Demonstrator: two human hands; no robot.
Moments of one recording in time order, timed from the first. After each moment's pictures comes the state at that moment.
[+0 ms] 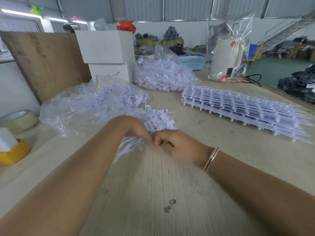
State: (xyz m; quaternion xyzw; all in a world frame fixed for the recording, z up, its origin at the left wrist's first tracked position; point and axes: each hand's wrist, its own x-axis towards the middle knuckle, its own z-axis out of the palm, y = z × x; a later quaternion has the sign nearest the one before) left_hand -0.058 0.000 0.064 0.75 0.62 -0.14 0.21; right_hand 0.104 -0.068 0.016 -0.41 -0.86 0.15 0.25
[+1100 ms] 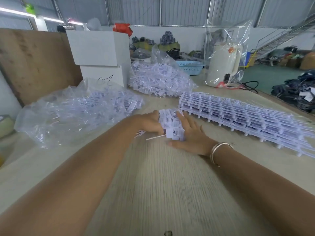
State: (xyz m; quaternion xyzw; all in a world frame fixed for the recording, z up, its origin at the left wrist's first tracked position) left_hand -0.012 0.073 0.046 0.79 0.55 0.02 0.27; right_hand 0.164 -0.003 0.005 -0.61 -0.76 0.13 0.19
